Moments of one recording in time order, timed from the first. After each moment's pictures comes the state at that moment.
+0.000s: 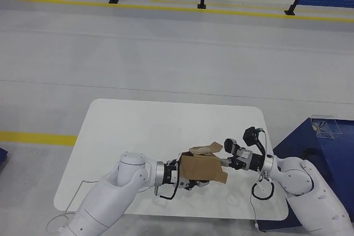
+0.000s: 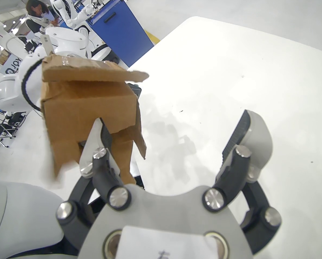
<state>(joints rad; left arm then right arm) 0.90 -1.29 -0.86 -1.46 -1.00 0.86 -0.63 -1.20 -0.89 1.30 -1.54 -0.32 -0.72 0.61</state>
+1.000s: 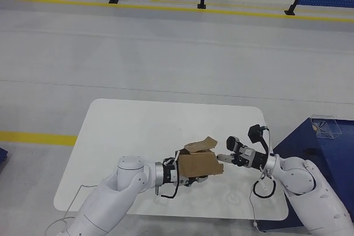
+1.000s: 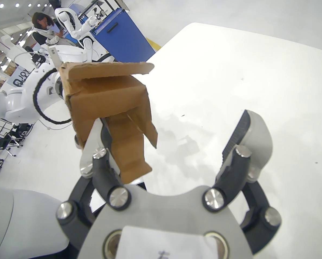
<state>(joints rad) 0.95 -1.29 -0.89 -1.49 -0.99 0.74 -0.53 -1.19 -0.89 1.34 -1.51 -0.25 -0.72 0.60</state>
